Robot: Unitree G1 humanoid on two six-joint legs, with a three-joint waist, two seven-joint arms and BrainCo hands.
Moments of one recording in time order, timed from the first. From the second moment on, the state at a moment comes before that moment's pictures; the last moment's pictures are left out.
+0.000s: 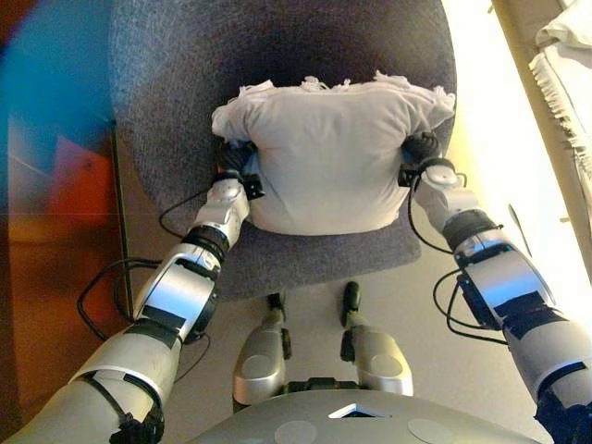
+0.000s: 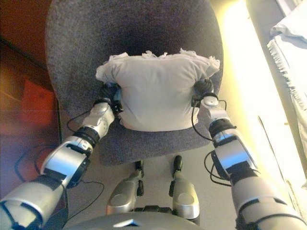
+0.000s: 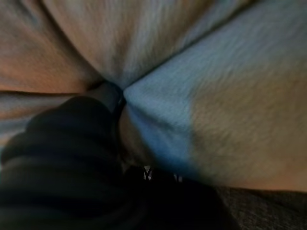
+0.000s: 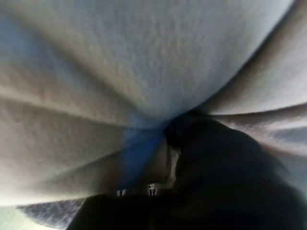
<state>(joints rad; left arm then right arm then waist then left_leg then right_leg) -0.89 0.26 -0.37 1.10 -0.70 -0.10 0.30 -0.97 -0.37 0.38 1.11 0.63 0.03 -0.22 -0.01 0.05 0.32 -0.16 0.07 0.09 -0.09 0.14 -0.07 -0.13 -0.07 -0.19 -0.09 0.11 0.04</state>
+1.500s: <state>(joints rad) -0.54 0.43 -0.33 0.42 -0.84 -0.26 0.19 -0.83 -0.61 0.23 0.63 0.42 -0.08 -0.43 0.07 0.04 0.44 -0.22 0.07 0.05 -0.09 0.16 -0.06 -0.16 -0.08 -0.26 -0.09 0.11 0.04</state>
